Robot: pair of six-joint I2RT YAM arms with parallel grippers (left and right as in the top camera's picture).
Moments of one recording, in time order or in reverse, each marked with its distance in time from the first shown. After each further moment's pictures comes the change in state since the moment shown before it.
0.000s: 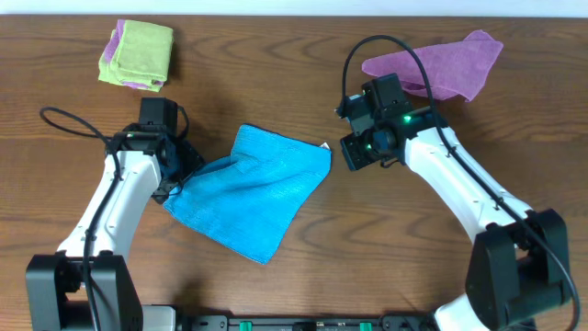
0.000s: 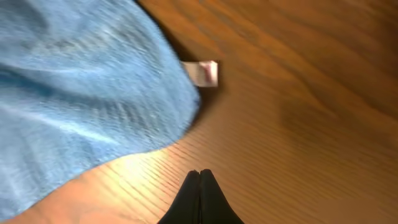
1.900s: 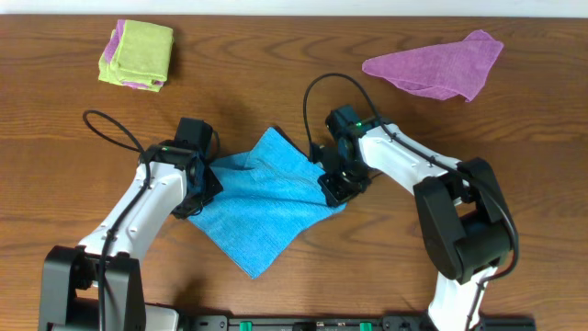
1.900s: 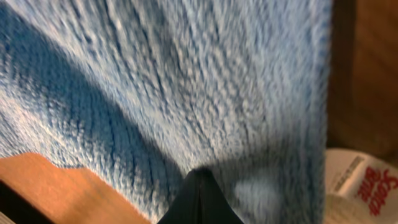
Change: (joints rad) left arm -0.154 -0.002 -0.108 -0.014 -0.039 -0.019; right arm 0.114 0.271 0.014 -0.208 -0.101 -0.066
